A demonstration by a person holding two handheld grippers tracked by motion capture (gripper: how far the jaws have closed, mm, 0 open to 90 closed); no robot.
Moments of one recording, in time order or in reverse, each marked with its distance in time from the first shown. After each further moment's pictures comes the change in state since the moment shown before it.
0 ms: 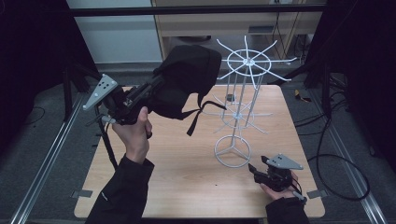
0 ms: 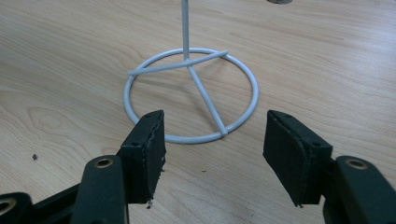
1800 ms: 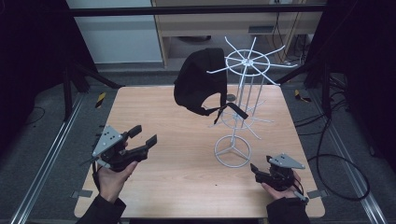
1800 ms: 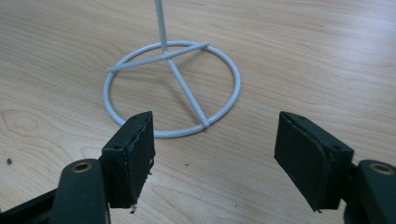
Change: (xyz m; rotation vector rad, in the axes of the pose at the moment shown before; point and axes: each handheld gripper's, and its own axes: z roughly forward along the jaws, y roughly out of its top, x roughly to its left) left arm 0.051 -0.113 -0.086 0.395 0.153 0.164; right arm -0.007 -0.004 0.001 0.017 -0.052 0.050
